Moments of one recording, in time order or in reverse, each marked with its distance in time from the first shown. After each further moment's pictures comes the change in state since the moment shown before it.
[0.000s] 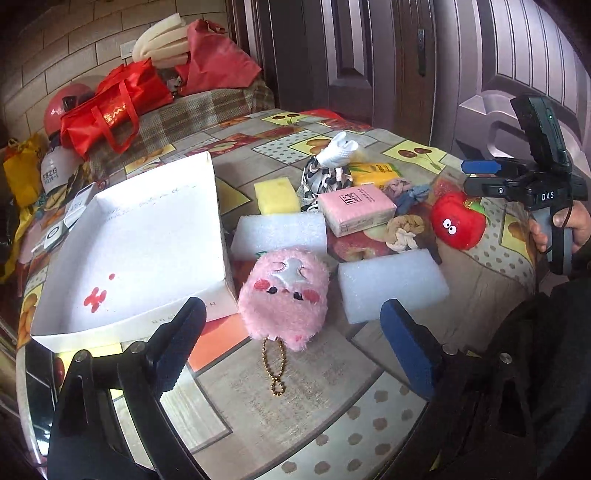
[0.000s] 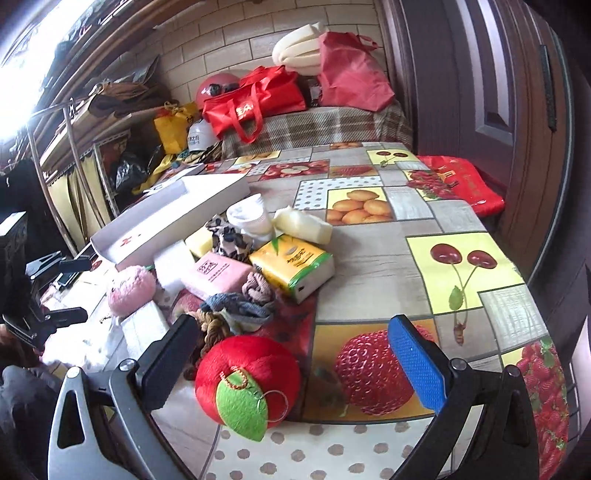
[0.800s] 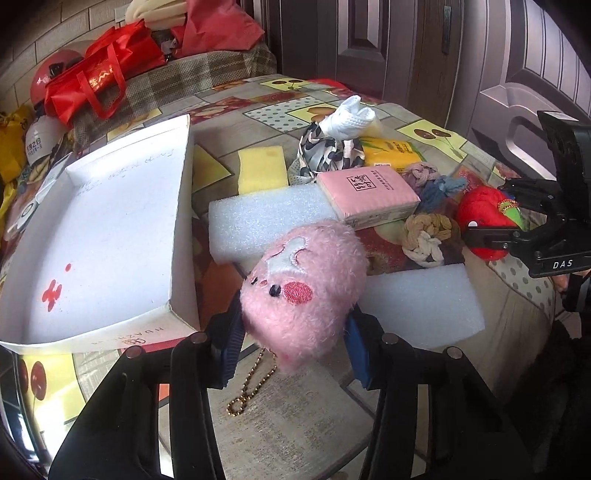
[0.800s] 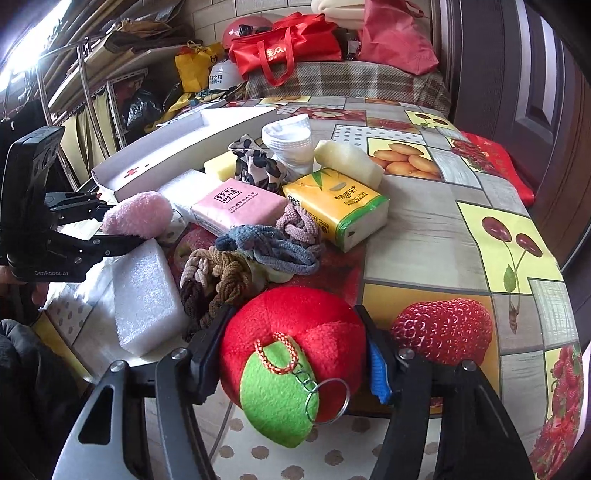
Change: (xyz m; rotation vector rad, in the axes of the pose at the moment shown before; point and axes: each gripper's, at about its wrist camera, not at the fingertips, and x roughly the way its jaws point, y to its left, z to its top) left arm 0.053 0.000 0.016 -0.073 0.110 -0.028; right arm 0.034 0.025 -0.017 -0.116 0.171 0.012
